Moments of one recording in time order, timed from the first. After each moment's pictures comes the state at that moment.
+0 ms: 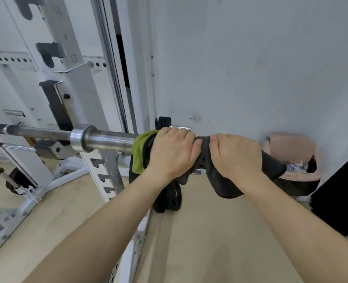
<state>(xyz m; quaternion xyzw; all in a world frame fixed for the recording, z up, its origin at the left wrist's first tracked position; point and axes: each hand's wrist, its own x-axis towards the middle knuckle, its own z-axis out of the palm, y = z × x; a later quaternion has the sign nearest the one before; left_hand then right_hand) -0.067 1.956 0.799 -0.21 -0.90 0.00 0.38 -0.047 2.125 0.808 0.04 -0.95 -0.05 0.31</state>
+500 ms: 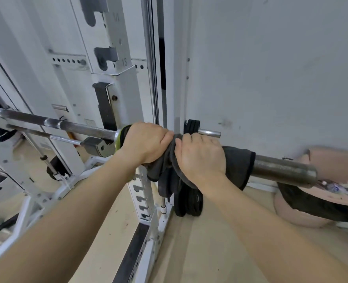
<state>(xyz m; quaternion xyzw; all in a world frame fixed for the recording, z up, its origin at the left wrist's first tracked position) -0.099 1.800 0.819 -0.14 -0.96 0.07 0.25 -0.071 1.968 0.799 0.16 -0.93 -0.01 0.34</state>
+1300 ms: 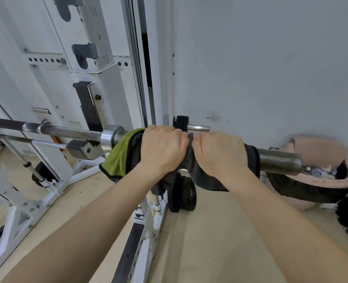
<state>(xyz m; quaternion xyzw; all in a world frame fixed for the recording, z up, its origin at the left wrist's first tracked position) -0.082 1.869 0.807 -0.13 -0.93 0.03 0.33 -0.067 2.028 0.815 0.13 -0.95 -0.03 0.27</state>
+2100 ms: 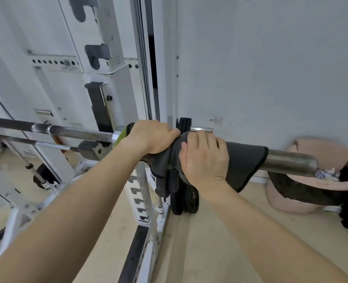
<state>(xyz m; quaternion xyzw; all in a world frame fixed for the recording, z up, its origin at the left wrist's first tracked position) -0.114 1.816 0.841 -0.16 -0.98 0.06 0.08 -0.061 1.967 0.784 0.08 -0.91 0.02 0.41</state>
